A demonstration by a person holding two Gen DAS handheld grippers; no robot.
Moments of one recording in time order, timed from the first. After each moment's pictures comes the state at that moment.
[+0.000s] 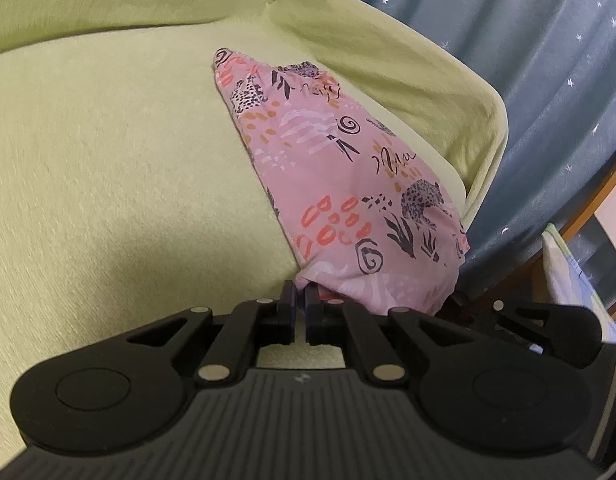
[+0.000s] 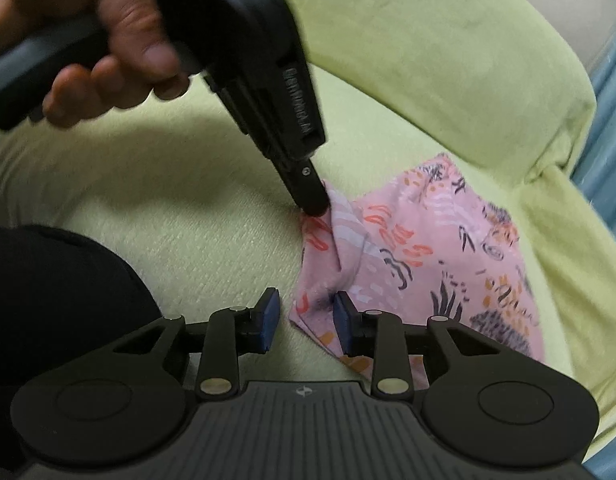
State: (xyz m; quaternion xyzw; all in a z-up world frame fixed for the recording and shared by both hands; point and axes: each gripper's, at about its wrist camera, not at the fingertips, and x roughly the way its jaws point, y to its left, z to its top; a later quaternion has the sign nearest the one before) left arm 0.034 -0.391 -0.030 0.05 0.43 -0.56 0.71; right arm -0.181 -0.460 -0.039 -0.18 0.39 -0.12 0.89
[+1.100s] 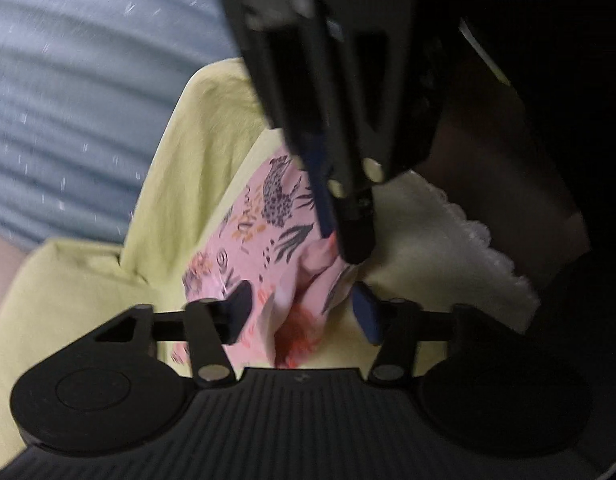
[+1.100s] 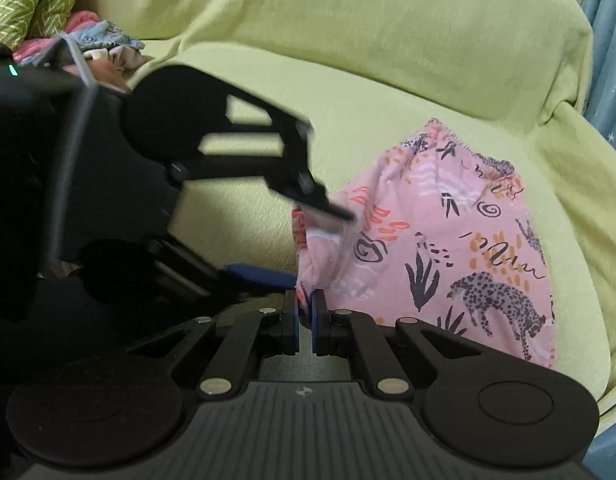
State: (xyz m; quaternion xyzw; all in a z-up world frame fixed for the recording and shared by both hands) left arm -0.140 -0.394 -0.067 0.56 -0.19 -0.59 0.55; right arm -0.208 -0.507 0.018 -0.05 0.42 -0.08 0.90
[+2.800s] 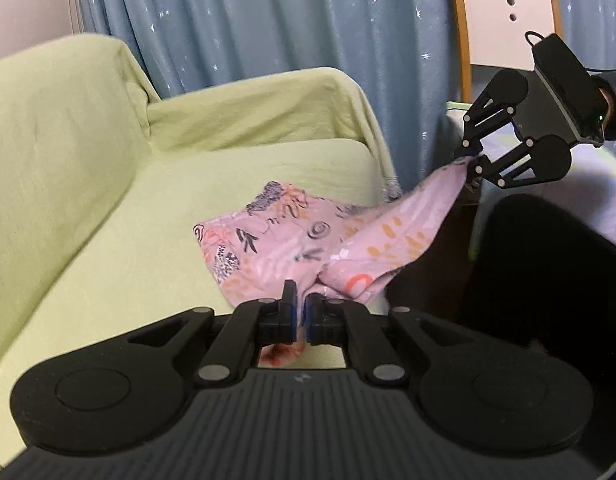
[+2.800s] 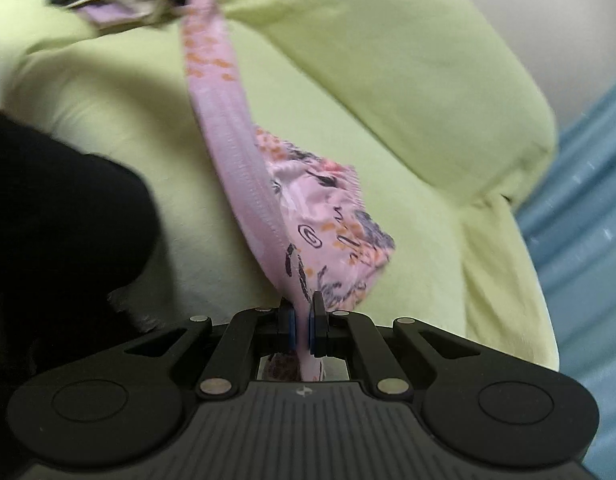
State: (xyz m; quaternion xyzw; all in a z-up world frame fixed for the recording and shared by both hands) left arm -0.054 -0.273 0.096 0.28 0.17 -0.67 0.66; right arm -0.285 -0.472 0.063 -0.29 0.42 -0.10 0.86
